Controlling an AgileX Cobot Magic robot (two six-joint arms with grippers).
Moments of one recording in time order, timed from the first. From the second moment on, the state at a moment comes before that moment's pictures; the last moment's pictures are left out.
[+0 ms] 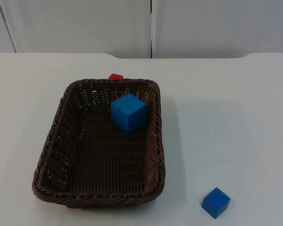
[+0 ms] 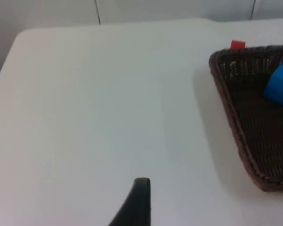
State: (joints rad) right arm 0.81 0.00 -0.52 0.01 1.10 -0.01; left arm 0.04 0.00 -0.52 -0.09 1.11 0.09
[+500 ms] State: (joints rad) right arm 0.81 0.00 -0.52 0.01 1.09 -0.01; left arm 0.04 0.00 -0.50 -0.08 1.09 0.07
